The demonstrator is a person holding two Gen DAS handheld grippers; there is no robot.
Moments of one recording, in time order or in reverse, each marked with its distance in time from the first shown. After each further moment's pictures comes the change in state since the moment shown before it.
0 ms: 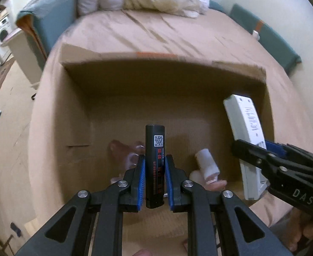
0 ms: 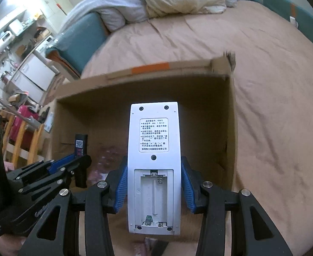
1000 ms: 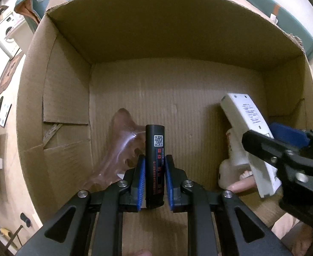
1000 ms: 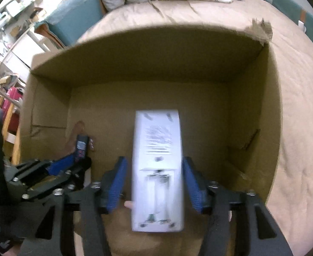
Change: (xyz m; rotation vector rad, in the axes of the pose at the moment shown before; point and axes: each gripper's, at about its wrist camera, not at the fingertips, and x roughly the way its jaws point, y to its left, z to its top) left arm 0.068 -0.007 -0.012 -0.011 0.101 0.128; right arm 0.049 -0.001 0.000 -0.073 0.074 -0.065
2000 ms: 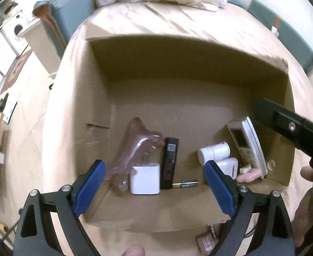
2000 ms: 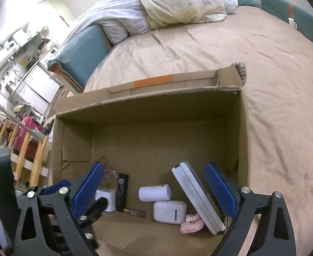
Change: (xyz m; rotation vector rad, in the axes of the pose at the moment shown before) left arm -0.053 0.021 -0.020 -0.069 -0.058 -0.001; right arm -0.047 -0.005 0.010 0.095 -0.187 0.100
